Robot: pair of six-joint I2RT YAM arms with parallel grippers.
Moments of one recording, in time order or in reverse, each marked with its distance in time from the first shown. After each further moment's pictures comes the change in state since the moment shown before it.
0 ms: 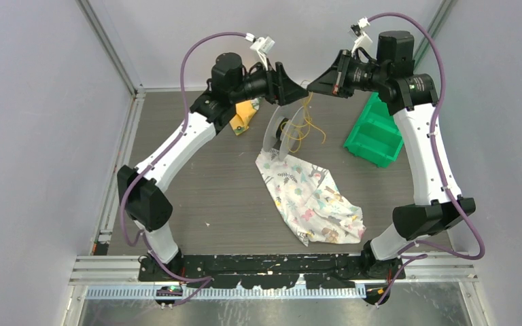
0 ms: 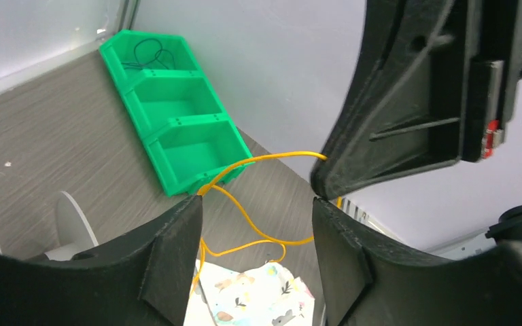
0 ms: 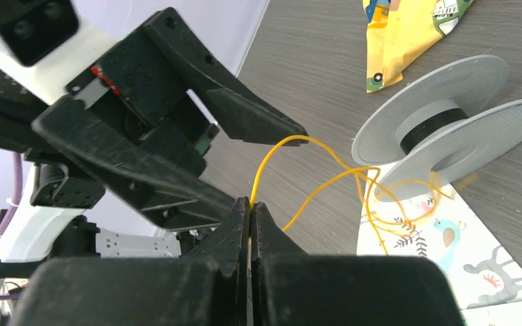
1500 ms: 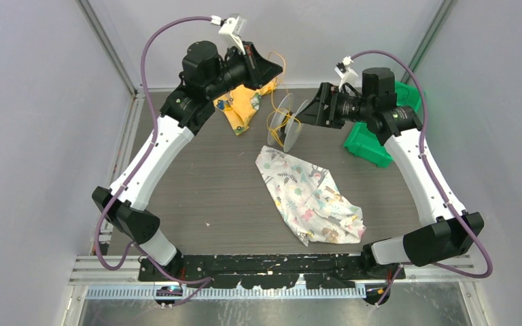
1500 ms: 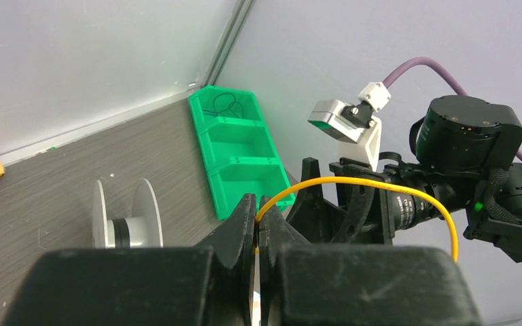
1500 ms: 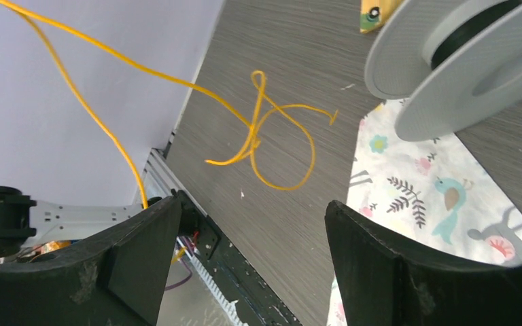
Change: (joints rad) left arm 0.018 -0.130 0.116 -0.217 -0.265 0.042; right arm 0.048 -0.201 -0.488 0.190 0.034 -0.047
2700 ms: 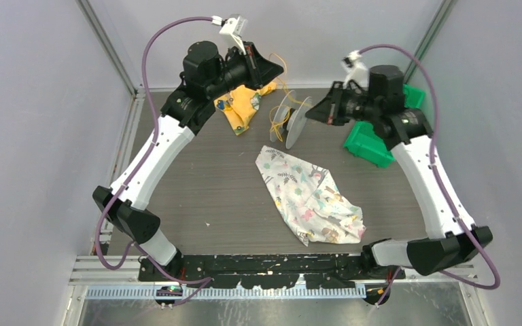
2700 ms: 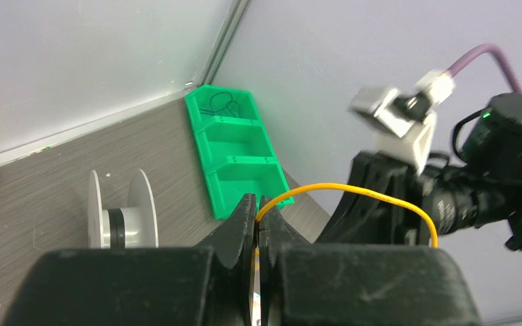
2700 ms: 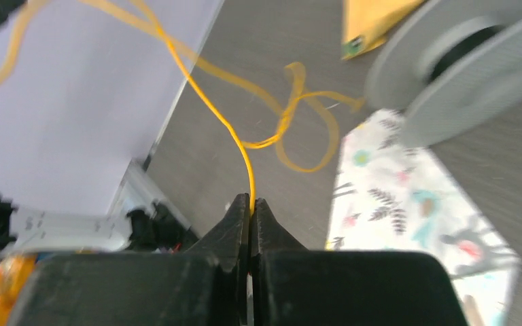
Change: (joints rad) left arm 0.000 0.001 -0.002 0.002 0.003 -0.004; right arm 0.083 -0.029 0.060 -0.011 0.078 -0.025
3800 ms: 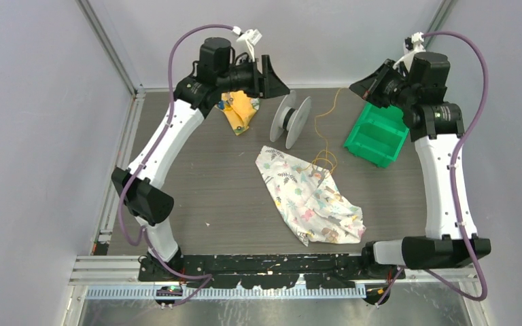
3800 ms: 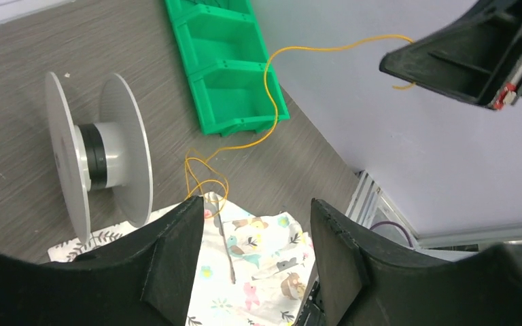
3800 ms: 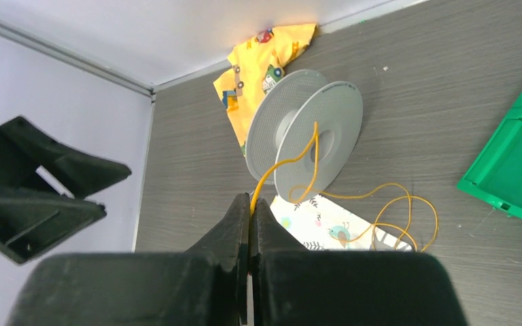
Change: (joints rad) left arm 0.064 0.203 0.176 -0.289 0.264 0.027; right arm -0.304 -0.056 0.097 -0.029 0.265 0.133
